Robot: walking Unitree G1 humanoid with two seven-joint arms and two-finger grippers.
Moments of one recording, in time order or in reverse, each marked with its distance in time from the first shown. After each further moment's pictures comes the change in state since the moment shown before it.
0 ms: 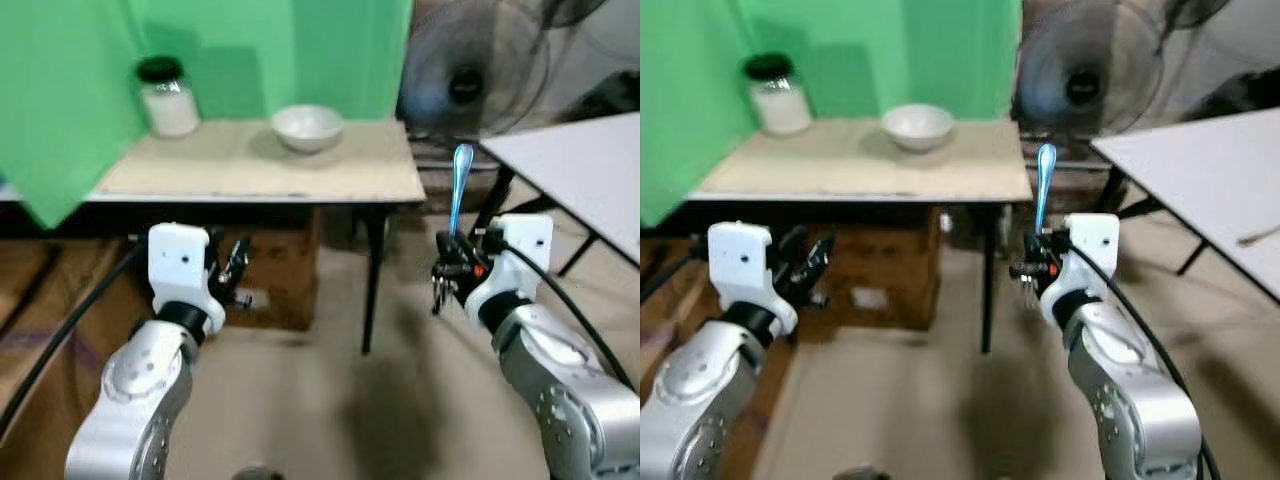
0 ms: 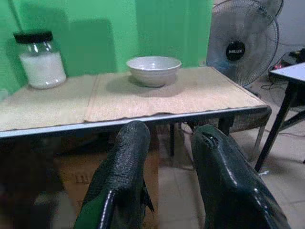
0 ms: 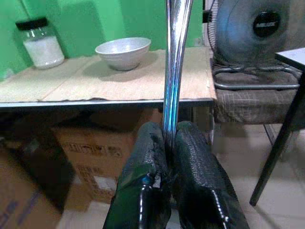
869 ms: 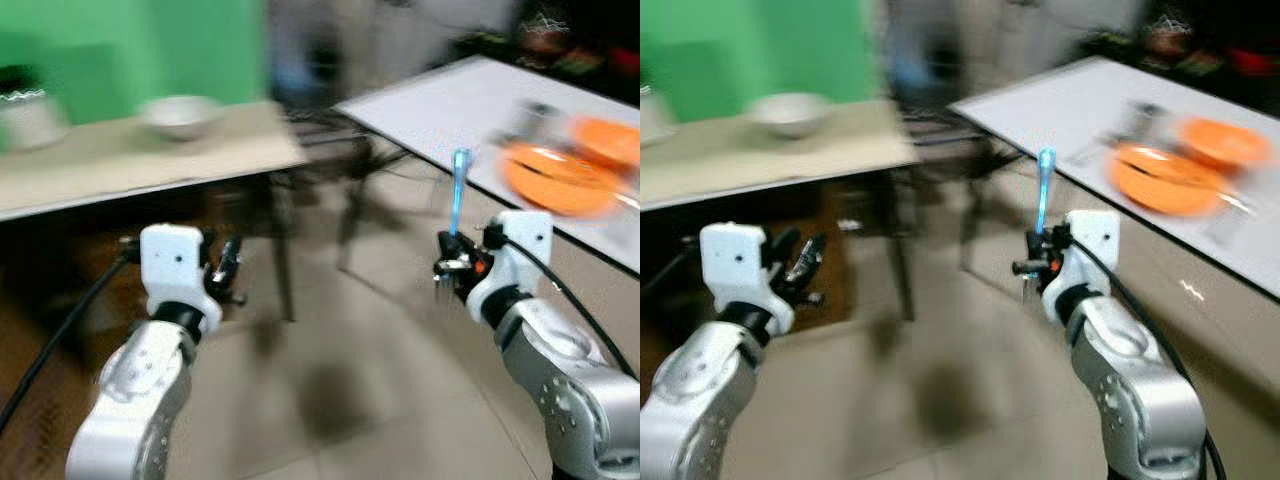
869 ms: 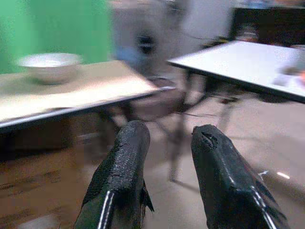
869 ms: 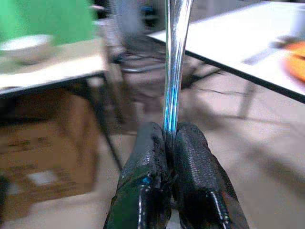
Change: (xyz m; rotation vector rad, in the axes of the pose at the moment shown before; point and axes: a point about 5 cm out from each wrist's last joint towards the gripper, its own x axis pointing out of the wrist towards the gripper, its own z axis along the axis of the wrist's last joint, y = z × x) left arm 0.002 0.000 -0.002 -0.023 0.004 0.035; right arm 0.003 -0.005 0.003 0.000 0.032 -0.014
